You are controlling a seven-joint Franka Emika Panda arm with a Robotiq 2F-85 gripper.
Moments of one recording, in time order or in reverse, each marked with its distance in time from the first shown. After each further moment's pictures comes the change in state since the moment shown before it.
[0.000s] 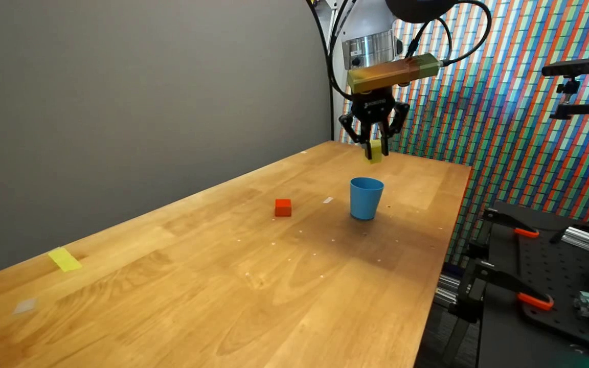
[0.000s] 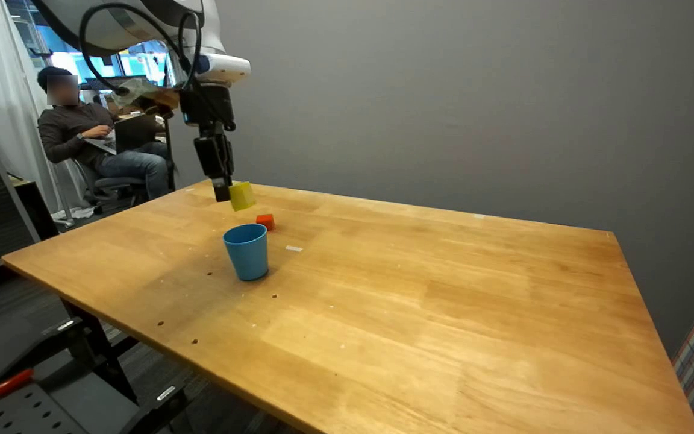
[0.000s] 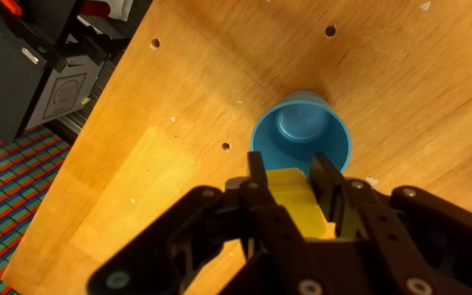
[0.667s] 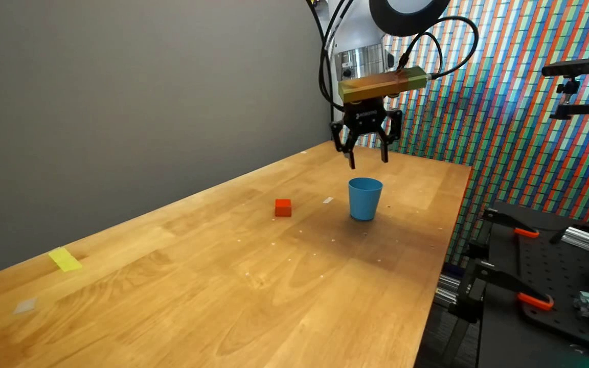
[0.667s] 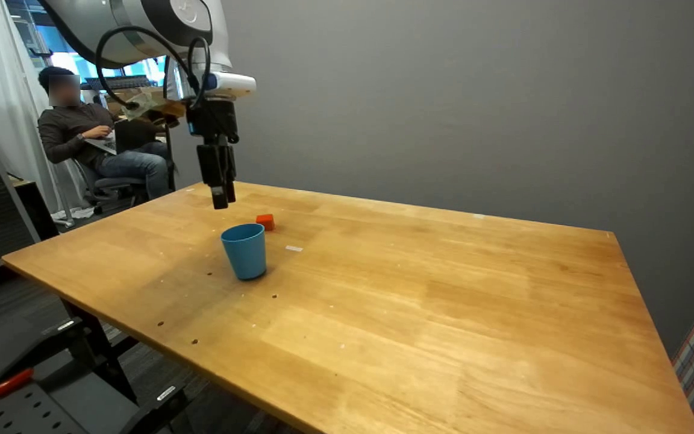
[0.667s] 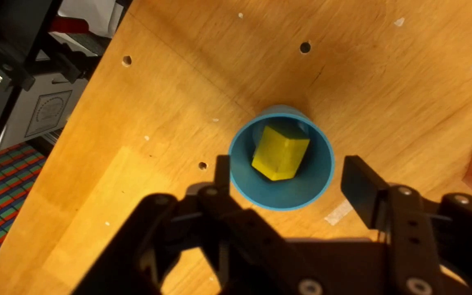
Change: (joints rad) arm -0.003 0.069 0.007 0.030 0.062 0.041 -0.030
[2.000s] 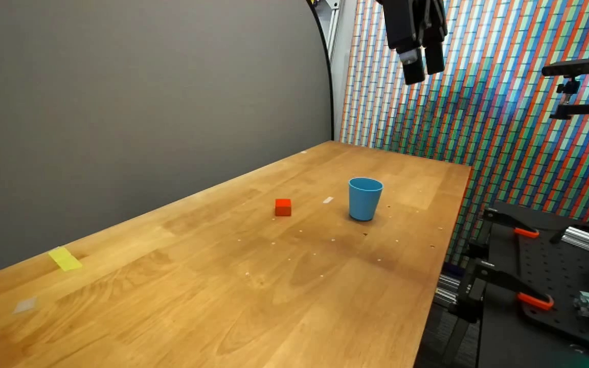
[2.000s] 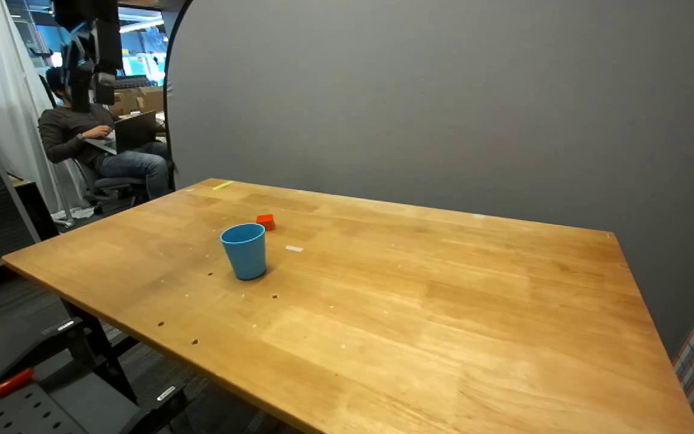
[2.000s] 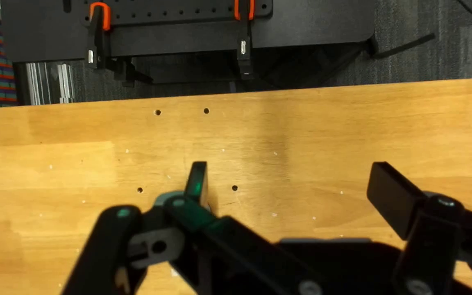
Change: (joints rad) arm 0.052 -0.360 0.192 0.091 0.203 -0.569 -0.725
